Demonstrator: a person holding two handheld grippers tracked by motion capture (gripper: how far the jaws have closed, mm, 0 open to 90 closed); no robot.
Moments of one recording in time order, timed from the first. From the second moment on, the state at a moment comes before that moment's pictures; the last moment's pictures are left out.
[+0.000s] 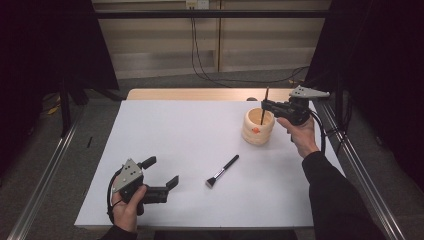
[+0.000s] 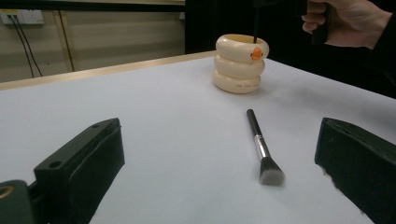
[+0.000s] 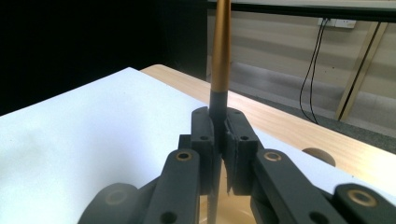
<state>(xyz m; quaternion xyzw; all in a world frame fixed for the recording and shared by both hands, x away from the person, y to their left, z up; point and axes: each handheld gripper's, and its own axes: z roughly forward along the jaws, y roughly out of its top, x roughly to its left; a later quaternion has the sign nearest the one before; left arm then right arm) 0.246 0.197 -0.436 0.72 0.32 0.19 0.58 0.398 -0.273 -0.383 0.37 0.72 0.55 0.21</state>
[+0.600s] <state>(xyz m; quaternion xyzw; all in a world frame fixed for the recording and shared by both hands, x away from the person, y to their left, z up) 0.245 0.197 -0.435 0.72 0.32 0.19 0.58 0.395 -0.274 -0.411 0.39 0.72 0.54 0.21</state>
